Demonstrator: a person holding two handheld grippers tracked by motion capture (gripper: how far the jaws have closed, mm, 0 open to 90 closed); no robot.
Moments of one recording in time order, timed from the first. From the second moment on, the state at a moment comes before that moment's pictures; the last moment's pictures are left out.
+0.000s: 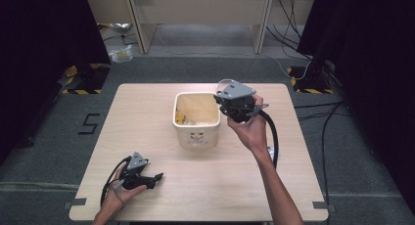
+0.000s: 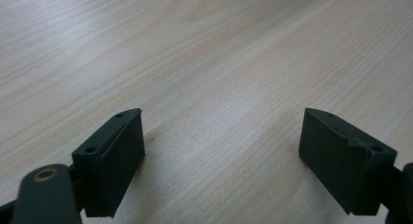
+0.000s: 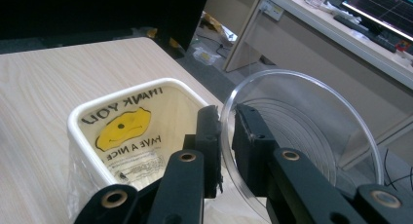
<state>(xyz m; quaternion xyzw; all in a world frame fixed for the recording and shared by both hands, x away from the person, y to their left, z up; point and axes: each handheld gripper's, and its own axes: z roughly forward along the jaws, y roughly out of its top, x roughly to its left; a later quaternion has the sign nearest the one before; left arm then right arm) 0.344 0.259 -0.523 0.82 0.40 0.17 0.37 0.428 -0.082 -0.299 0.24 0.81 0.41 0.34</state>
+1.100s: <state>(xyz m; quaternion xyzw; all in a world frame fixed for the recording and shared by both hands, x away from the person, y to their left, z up) 0.344 0.259 -0.524 0.82 0.40 0.17 0.38 0.466 0.005 -0.346 0.20 0.87 0.38 0.26</state>
